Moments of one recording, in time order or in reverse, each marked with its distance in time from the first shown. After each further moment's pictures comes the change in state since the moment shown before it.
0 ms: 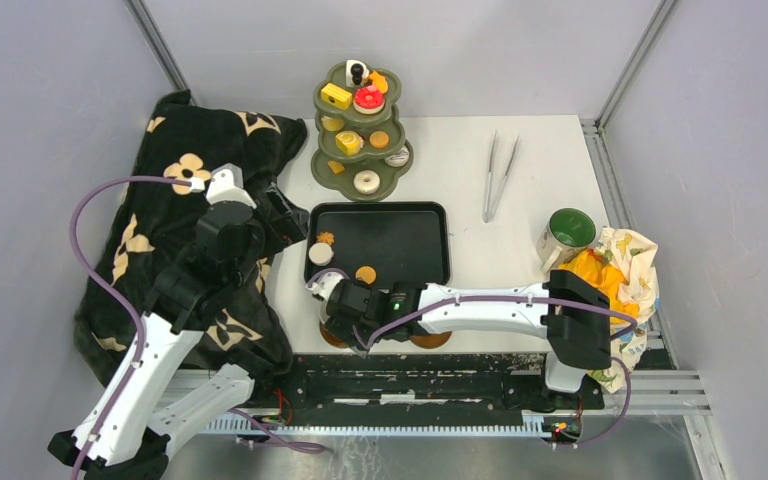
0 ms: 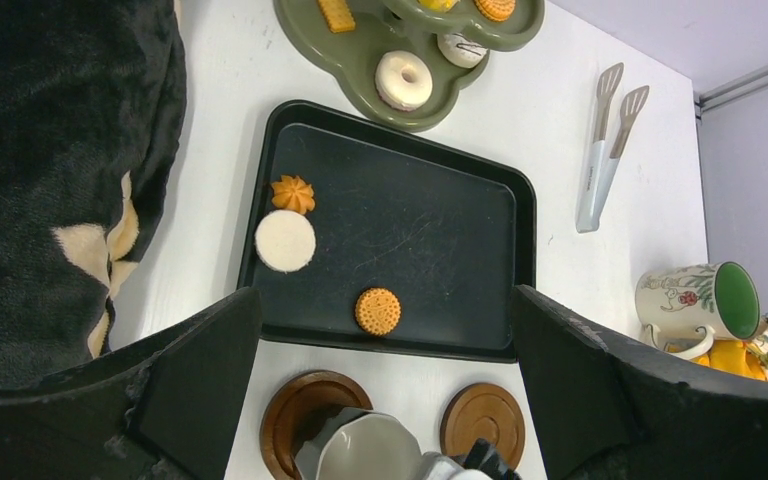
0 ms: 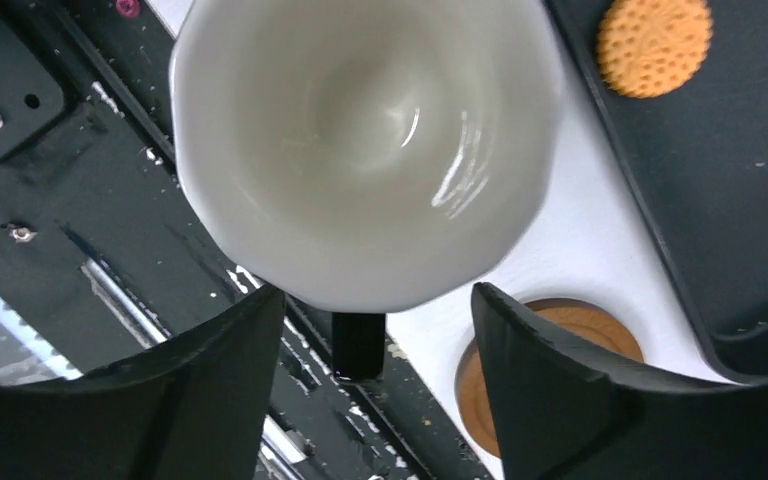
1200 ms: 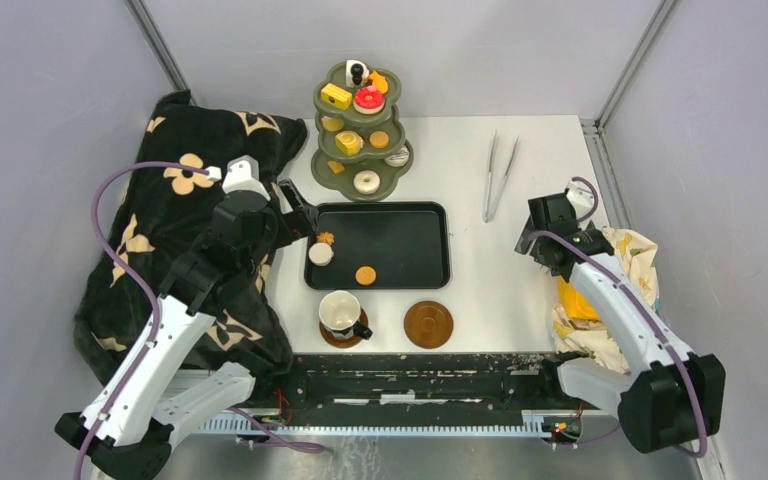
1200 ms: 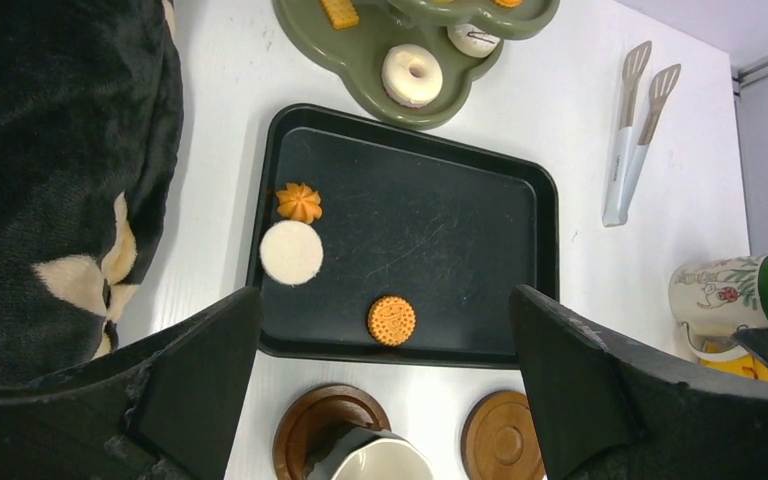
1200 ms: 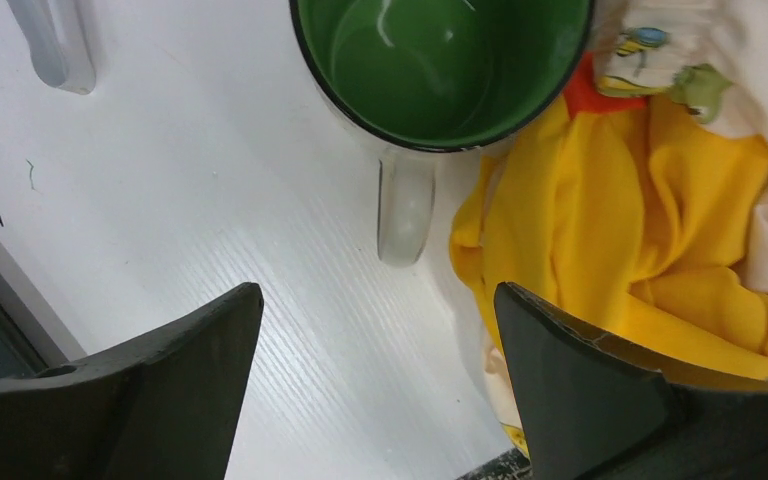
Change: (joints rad) left arm 0.000 0.080 -0.003 0.060 0.006 0.056; right arm -1.108 -0.663 -0.431 -0.199 0.311 0.326
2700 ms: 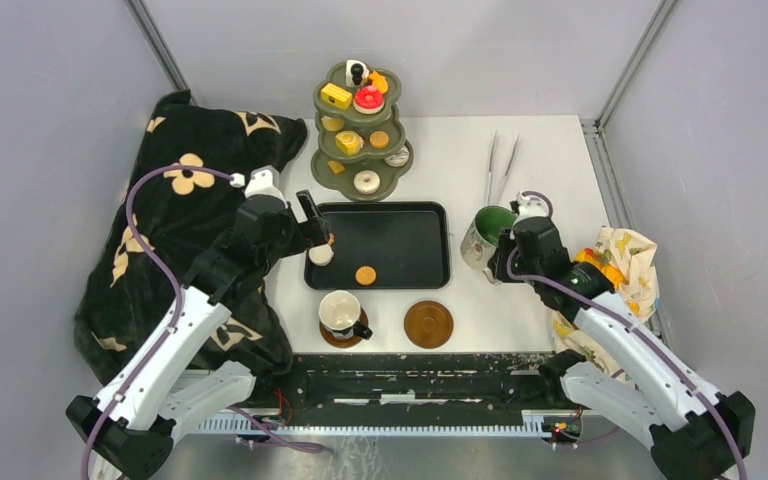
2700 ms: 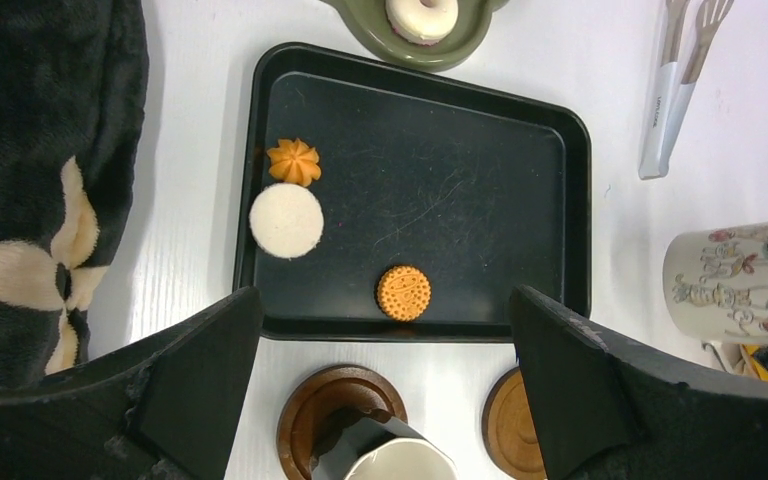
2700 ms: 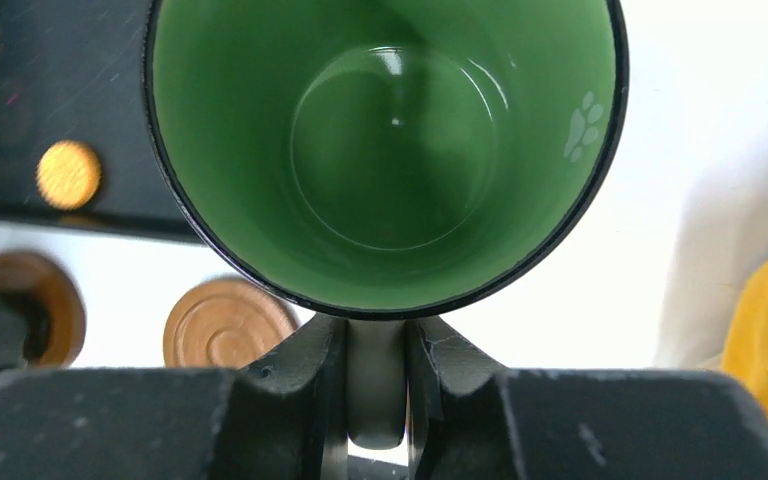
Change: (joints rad) left arm 0.000 0.031 -0.131 0.069 0.060 0.007; right arm 0.216 -0.170 -0.132 0.202 -0.360 -0.153
